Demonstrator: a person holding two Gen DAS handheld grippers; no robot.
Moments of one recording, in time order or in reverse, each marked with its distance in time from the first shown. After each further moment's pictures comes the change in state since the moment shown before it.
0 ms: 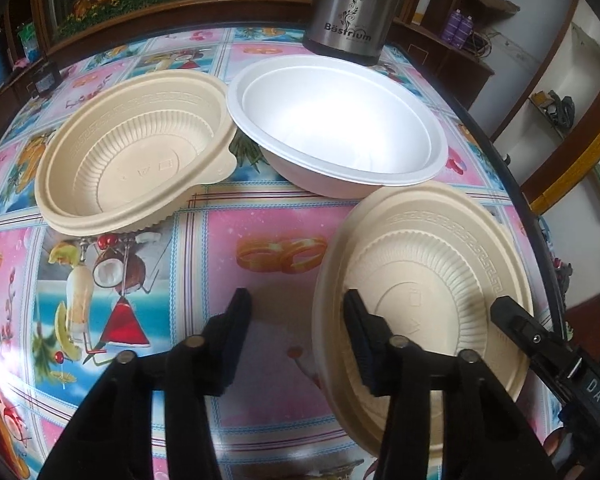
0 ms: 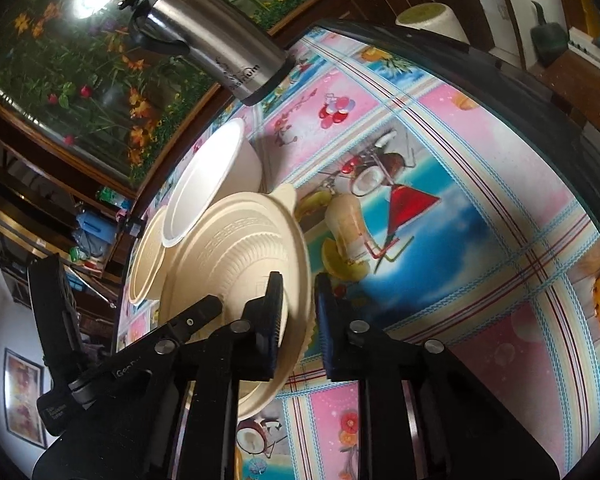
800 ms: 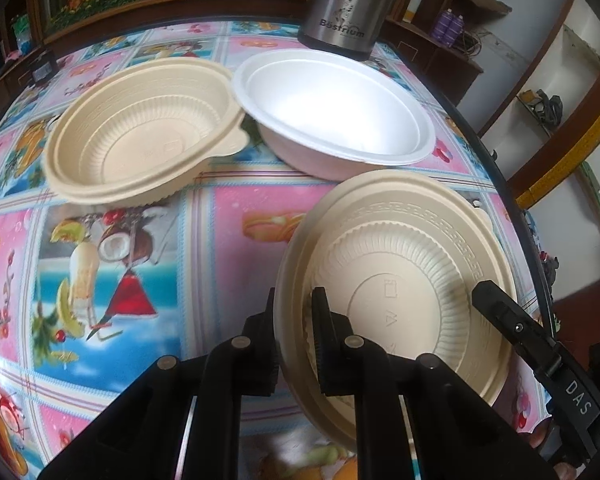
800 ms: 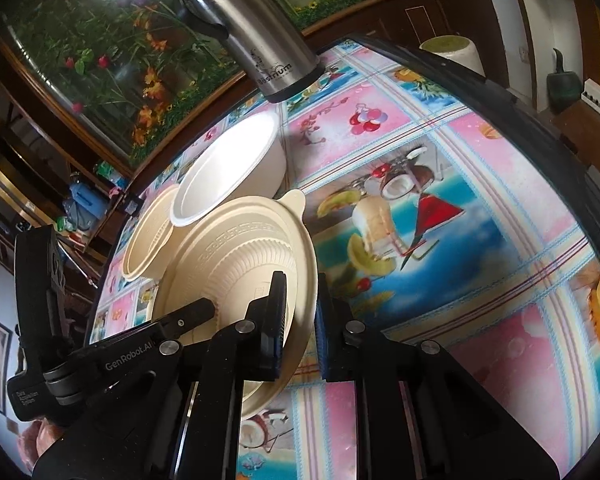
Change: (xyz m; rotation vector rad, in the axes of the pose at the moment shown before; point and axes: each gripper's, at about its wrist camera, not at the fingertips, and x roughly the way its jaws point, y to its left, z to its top) left arm -0.013 0.010 -0.014 -0.008 0.019 -0.051; right arm -0.003 0.027 -0.017 -0.135 -0.031 -0.043
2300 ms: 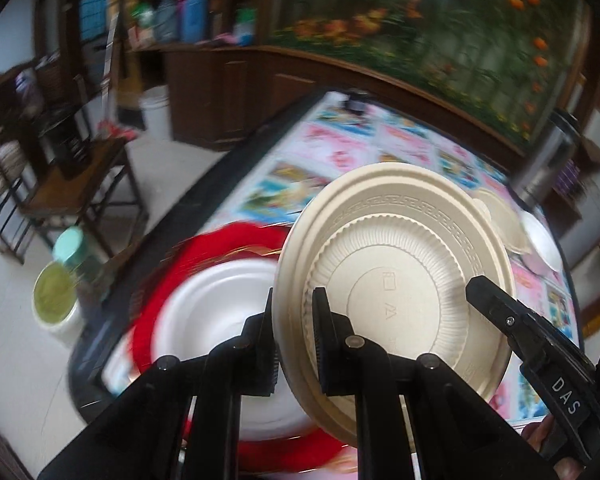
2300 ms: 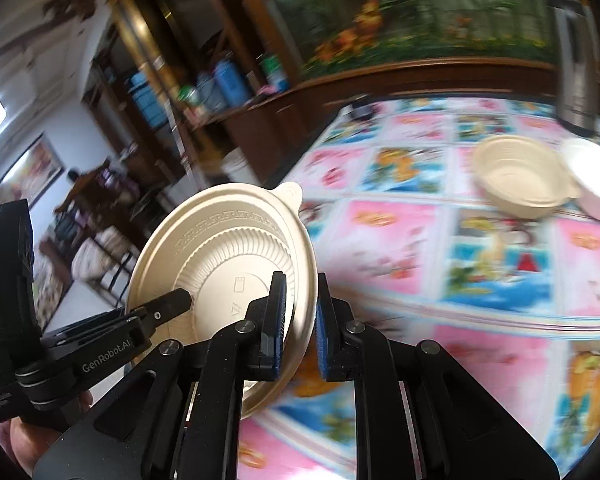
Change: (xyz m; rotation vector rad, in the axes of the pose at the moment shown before) left arm -0.235 0.284 -0.160 -0.443 -0.292 0.324; right arm 0.031 0.333 -0.171 -0.555 0.141 0.298
